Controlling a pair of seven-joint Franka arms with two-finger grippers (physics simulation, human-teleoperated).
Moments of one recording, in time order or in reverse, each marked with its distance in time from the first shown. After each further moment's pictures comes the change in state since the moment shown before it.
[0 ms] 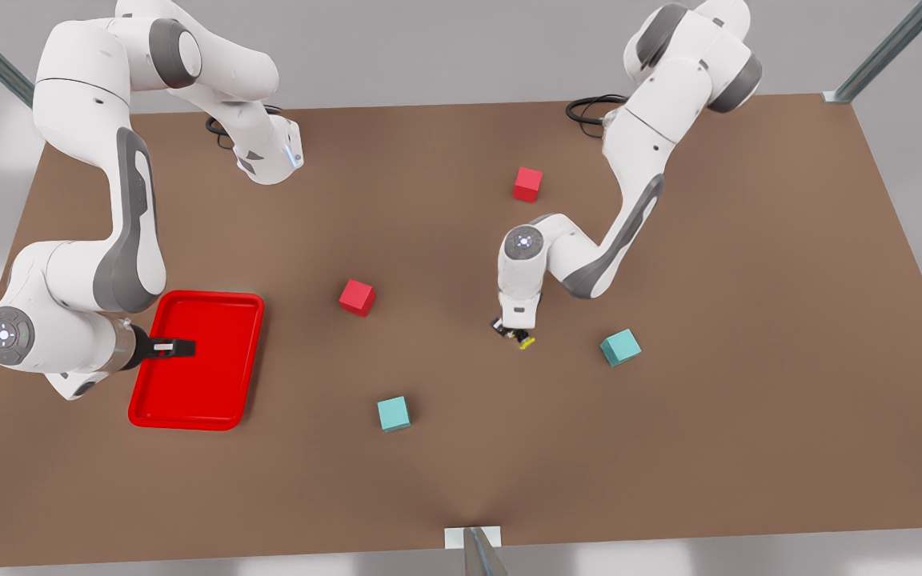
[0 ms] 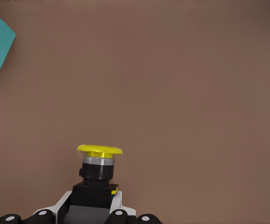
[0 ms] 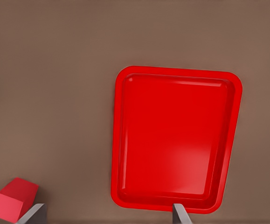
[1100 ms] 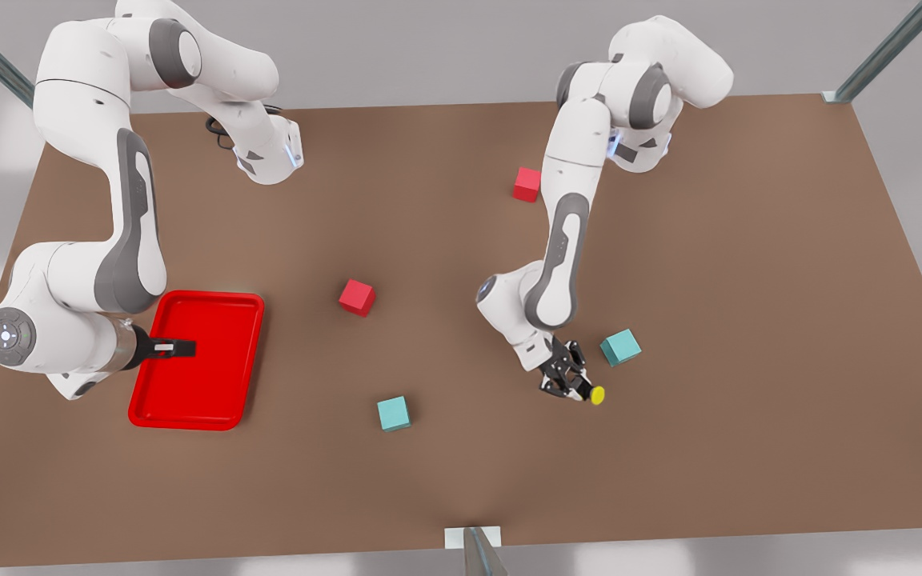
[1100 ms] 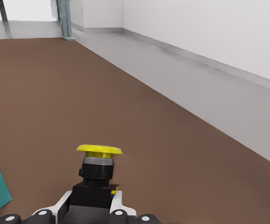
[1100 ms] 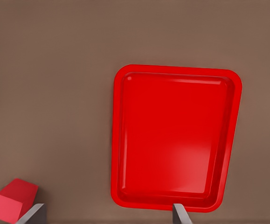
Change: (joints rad) left arm -0.666 0.388 0.875 0.300 0.312 -0.167 -0.592; right arm -0.001 0.000 0.000 -0.007 -0.001 0.003 0.010
